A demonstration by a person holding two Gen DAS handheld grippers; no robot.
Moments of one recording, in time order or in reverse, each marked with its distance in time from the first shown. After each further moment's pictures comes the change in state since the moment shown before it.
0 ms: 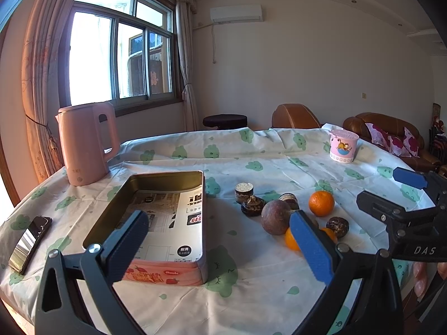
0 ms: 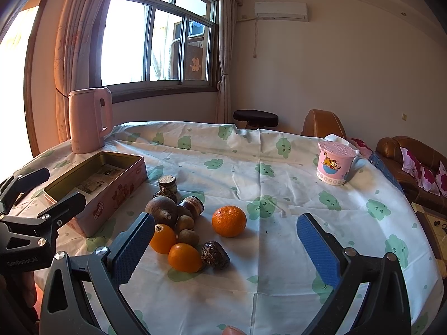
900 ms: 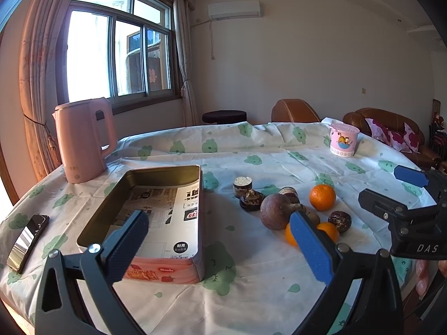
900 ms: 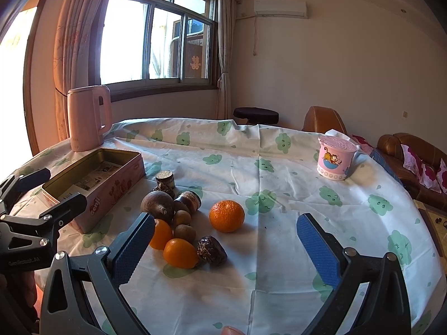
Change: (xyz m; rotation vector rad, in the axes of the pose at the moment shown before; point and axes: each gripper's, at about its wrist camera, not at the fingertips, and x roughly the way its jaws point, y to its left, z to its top) left arm 0.007 -0.006 -0.009 0.012 0.024 0.002; right arm 0.005 -0.005 -0.008 0.008 0.010 0.007
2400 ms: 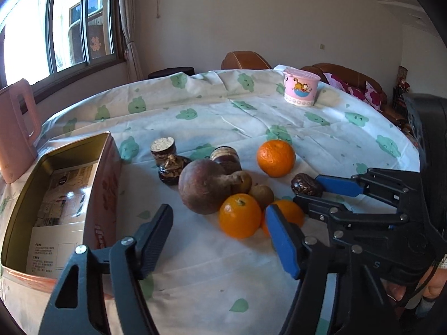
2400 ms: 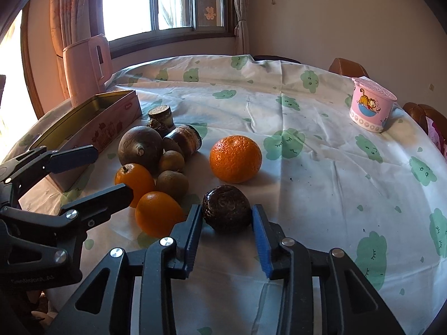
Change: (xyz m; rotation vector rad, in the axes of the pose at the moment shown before) left arm 0.071 -0.059 0.001 0.113 0.285 -0.260; right arm 0.067 -0.013 -0.031 -0.009 0.281 0.124
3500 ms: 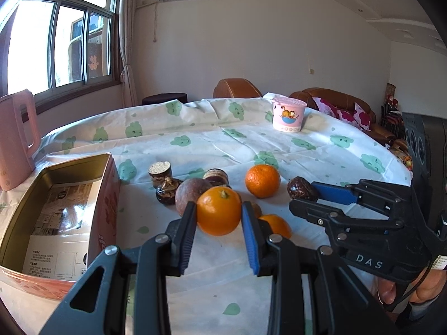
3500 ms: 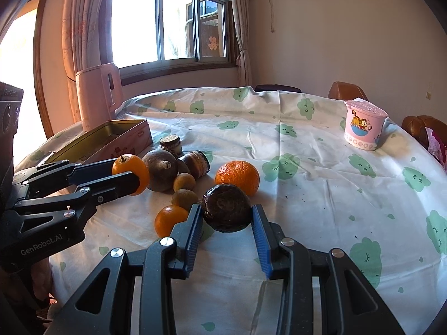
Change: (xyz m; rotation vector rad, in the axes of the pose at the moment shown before) left arm -0.027 0.003 -0.008 0.002 -0.180 -0.041; right arm -0.024 -0.001 -0.008 0.007 -0.181 0.022
